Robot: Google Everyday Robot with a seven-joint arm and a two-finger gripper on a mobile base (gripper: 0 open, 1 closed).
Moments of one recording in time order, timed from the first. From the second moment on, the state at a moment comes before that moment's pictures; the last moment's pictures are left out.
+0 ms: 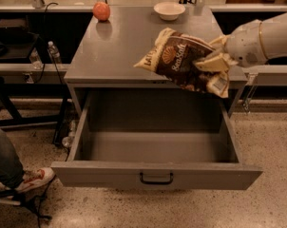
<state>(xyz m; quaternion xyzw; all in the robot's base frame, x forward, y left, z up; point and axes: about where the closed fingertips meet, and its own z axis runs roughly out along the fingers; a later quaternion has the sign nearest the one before) 0.594 -0.158 0.931 -0.57 0.68 0.14 0.45</state>
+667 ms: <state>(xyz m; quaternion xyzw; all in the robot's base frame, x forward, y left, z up) 0.705 -0.128 0.935 -0.57 0.66 0.16 0.47</state>
